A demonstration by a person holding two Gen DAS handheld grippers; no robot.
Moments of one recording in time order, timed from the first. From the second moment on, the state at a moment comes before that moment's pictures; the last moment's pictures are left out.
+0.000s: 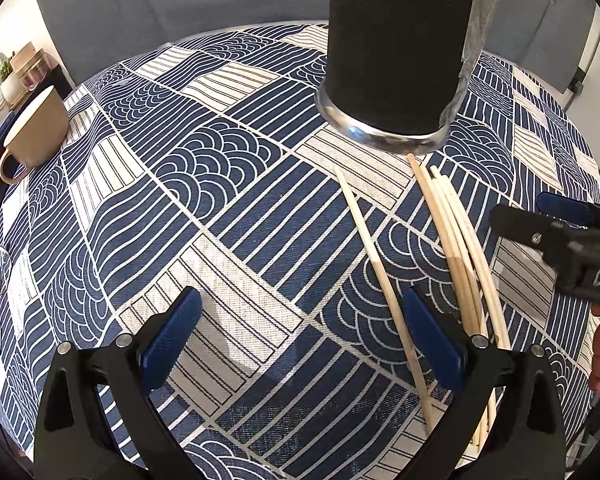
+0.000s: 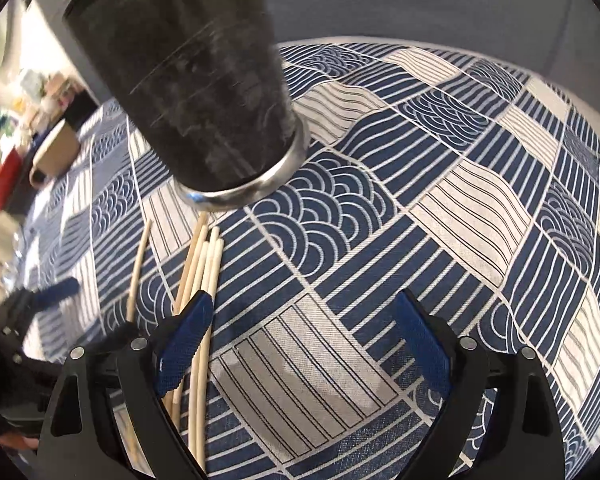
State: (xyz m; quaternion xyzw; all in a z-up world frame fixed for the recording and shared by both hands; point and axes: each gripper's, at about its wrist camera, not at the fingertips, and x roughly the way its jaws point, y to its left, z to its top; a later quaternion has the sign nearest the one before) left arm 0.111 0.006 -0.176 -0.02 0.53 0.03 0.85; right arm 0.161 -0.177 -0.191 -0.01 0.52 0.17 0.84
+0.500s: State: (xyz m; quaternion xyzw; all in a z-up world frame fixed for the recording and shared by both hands) left arm 0.107 0.013 -0.176 -0.02 0.52 0.03 0.85; right arm 0.157 -0.157 -0.194 -0.06 0.52 0.17 0.84
